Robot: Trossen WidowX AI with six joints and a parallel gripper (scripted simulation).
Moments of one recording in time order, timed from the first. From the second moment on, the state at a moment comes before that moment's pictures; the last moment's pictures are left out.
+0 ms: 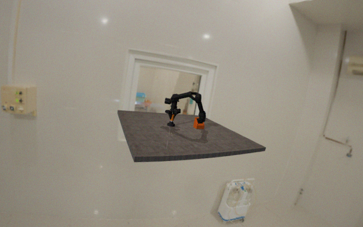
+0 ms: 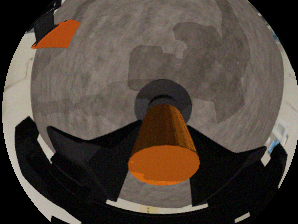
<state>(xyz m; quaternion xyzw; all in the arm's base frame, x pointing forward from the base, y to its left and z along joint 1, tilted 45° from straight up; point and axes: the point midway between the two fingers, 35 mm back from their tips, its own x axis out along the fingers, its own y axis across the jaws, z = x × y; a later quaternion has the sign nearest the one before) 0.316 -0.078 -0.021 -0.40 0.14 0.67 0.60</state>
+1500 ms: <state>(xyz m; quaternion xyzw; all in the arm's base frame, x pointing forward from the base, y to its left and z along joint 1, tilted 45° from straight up) 0.317 -0.078 -0.022 -0.46 0.07 0.68 0.56</state>
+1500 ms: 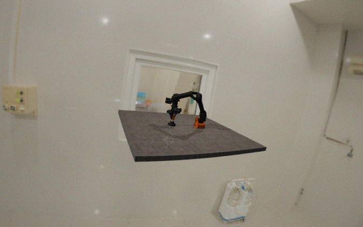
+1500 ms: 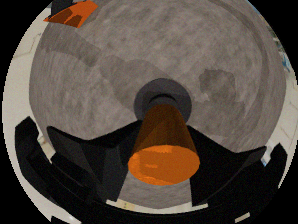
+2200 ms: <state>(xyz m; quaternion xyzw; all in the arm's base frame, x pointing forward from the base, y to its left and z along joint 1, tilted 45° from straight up) 0.316 -0.078 -0.020 -0.48 0.05 0.69 0.54</state>
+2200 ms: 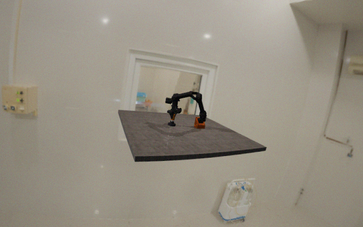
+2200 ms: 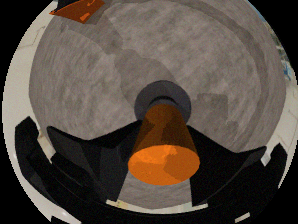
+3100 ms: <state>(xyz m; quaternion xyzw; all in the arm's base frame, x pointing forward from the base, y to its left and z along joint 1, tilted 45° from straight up) 0.319 -0.079 -0.023 -0.52 0.00 0.69 0.51</state>
